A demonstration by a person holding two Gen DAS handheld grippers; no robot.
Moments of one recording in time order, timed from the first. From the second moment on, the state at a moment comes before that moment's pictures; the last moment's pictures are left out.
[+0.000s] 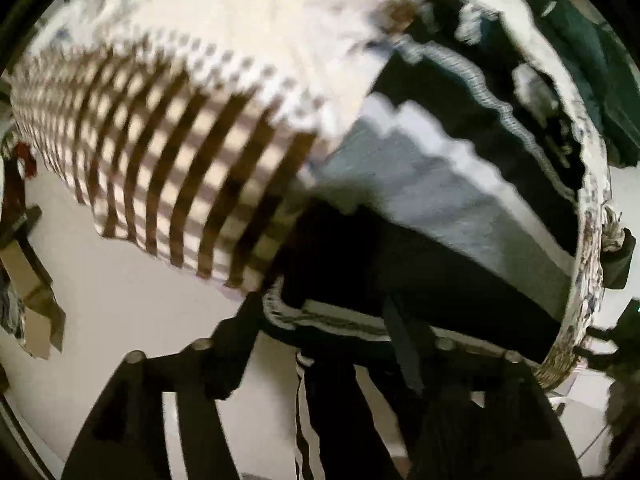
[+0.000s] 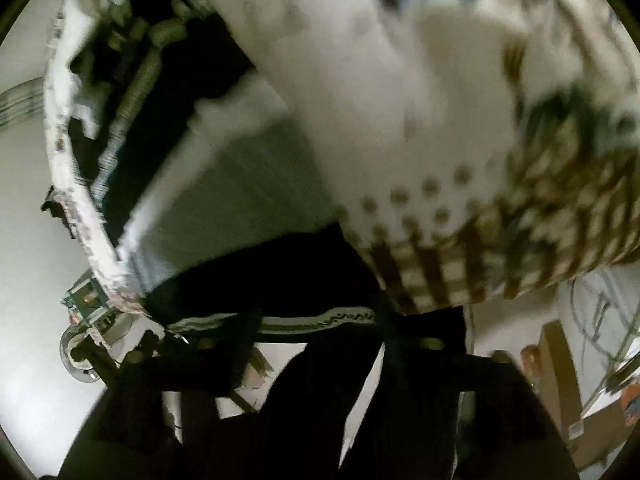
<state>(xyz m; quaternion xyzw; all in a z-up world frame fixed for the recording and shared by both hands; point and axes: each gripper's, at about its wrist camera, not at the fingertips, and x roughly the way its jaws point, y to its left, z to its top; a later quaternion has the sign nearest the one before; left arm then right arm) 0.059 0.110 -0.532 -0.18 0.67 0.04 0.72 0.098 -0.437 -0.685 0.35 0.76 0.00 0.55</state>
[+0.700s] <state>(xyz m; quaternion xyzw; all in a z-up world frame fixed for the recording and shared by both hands) 0.061 -0.320 -0.616 -0.03 0.71 -0.06 0.70 0.280 -0.579 -0.692 0.24 0.76 0.09 0.60</state>
